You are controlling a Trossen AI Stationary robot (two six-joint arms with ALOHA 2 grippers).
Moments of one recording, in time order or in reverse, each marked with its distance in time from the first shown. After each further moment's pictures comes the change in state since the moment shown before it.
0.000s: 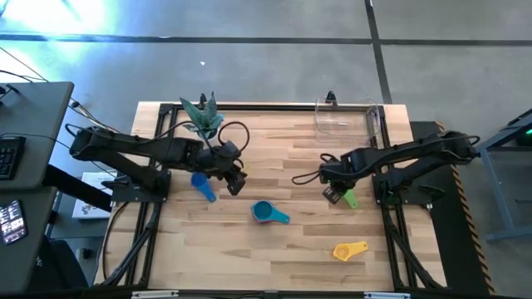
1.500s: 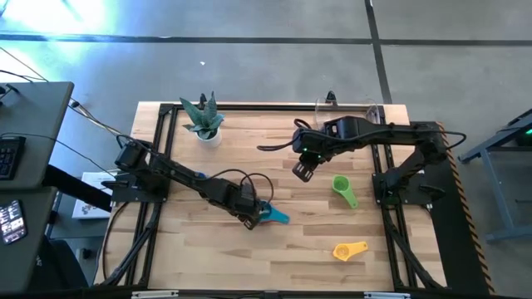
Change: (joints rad) left arm -0.172 0.503 -0.042 0.105 0.124 -0.324; right arm -0.082 0.282 0.810 -0.216 0.153 -0.300
